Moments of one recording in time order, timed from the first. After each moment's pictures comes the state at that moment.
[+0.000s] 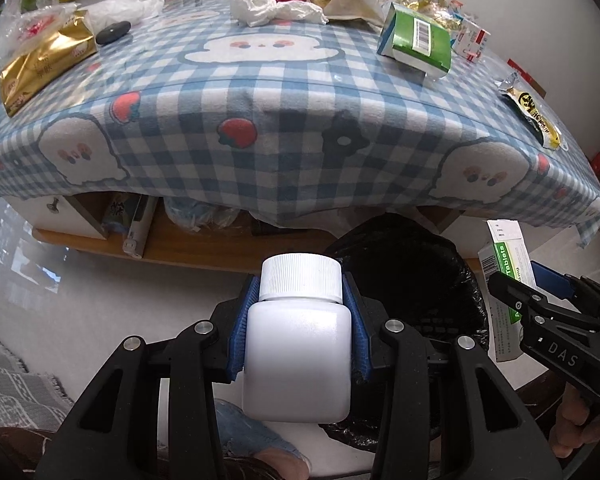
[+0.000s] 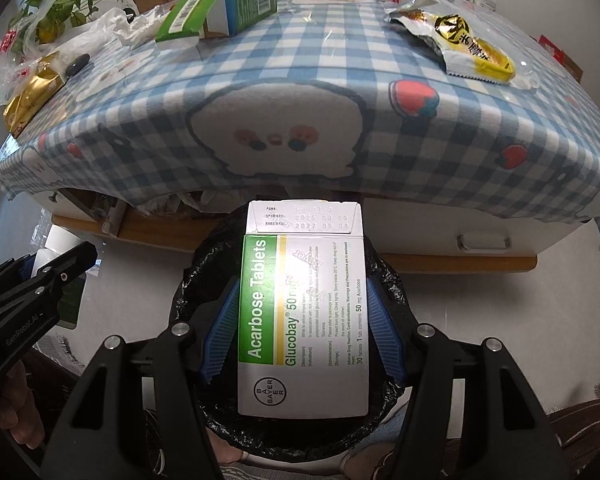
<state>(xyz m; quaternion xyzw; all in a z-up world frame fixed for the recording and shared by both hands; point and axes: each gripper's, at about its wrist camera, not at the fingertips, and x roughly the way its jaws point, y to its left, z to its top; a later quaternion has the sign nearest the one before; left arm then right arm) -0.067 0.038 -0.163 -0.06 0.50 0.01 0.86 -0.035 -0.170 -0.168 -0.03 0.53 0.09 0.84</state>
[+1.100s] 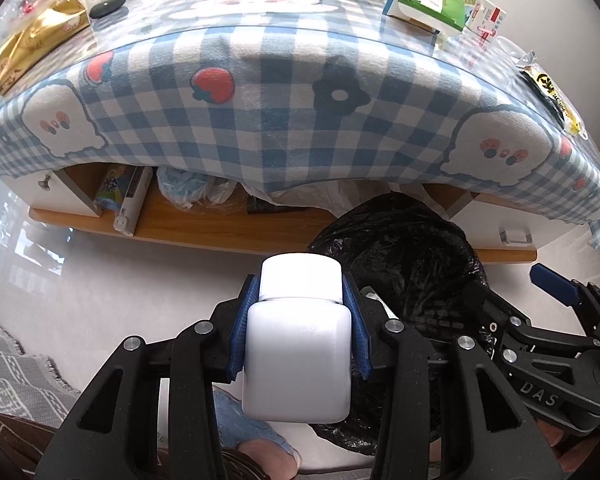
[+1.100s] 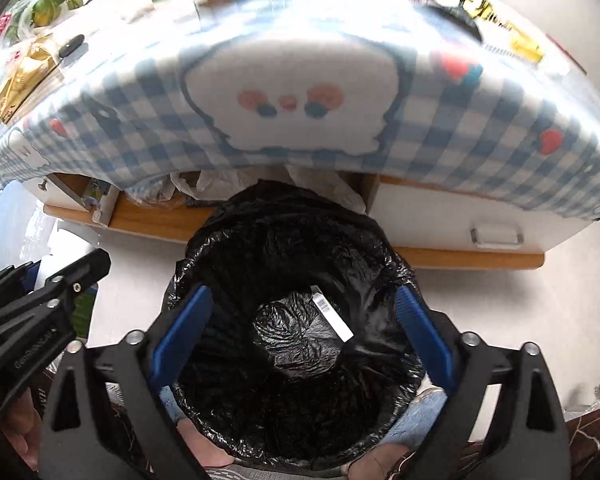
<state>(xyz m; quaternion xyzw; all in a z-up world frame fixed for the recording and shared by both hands) -0.066 0.024 -0.187 -0.07 0.53 0.03 0.85 -0.034 -0.158 -0.187 -0.04 0.53 0.09 0.84</state>
